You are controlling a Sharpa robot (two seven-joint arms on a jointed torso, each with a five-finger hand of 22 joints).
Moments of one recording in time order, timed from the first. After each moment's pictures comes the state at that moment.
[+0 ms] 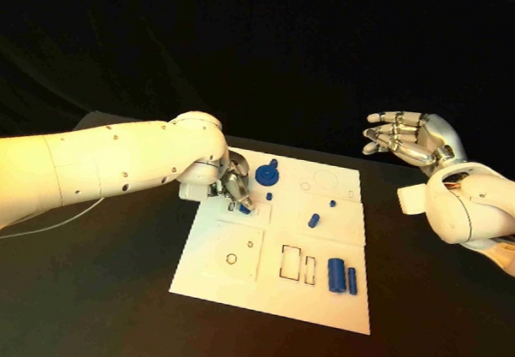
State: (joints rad) left arm 1.36 -0.55 -0.11 1.26 -0.98 0.37 -0.58; left_hand 1.18 -0.21 0.70 0.23 0.24 0.79 0.08 0.80 0.82 1.25 0.00 1.14 1.02 1.47 -0.05 1.57 1.31 0.07 1.44 0.04 1.46 1.31; right arm 1.34 -0.91 -0.15 1.49 -0.35 -0.53 0.35; right_hand 1.31 -0.12 0.53 0.00 0.29 0.76 0.20 0.15 0.43 0.96 0.17 0.30 0.10 1.10 0.10 0.29 0.42 0.17 0.92 0.20 0.33 0.44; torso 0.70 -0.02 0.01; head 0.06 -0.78
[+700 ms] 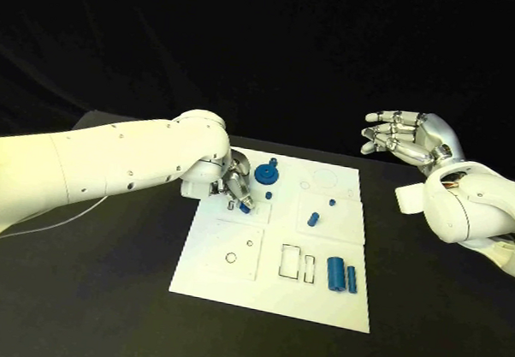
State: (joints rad) left arm 1.36 -0.52 -0.10 1.23 -0.99 0.39 -0.59; left_hand 1.17 -0.21 0.70 0.23 0.27 0.80 0.08 0.79 0.84 1.26 0.00 1.15 1.03 1.46 -0.05 1.57 1.31 0.07 1.44 0.04 1.46 1.31; right arm 1.34 -0.91 -0.15 1.49 -0.35 -0.53 0.35; right_hand 1.31 -0.12 0.53 0.00 0.29 0.76 0.20 0.15 0.43 0.96 0.17 0.30 0.10 1.10 0.10 0.29 0.42 0.17 0.92 0.20 0.33 0.44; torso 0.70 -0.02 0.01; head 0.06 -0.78
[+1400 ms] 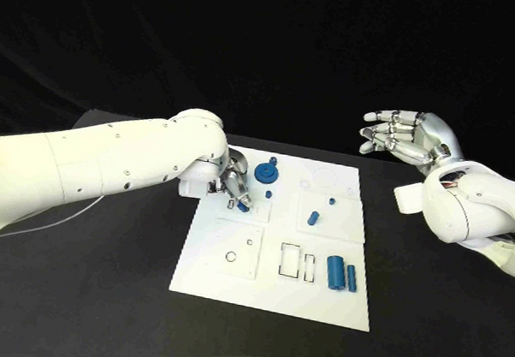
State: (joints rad) left arm 1.35 -0.54 -0.11 1.24 -1.00 0.37 -0.59; left_hand 1.16 -0.21 0.70 0.23 0.29 0.81 0.08 0.80 0.85 1.27 -0.01 1.16 1.04 1.47 -0.06 1.57 1.31 0.07 1.45 0.03 1.47 1.31; right arm 1.33 -0.91 -0.15 1.50 -0.35 -0.53 0.35; right_hand 1.31 -0.12 0.53 0.00 0.29 0.76 0.20 0.15 0.43 0.96 0.17 0.30 0.10 1.10 0.10 0.29 0.42 0.17 0.92 0.20 0.33 0.44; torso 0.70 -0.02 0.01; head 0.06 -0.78
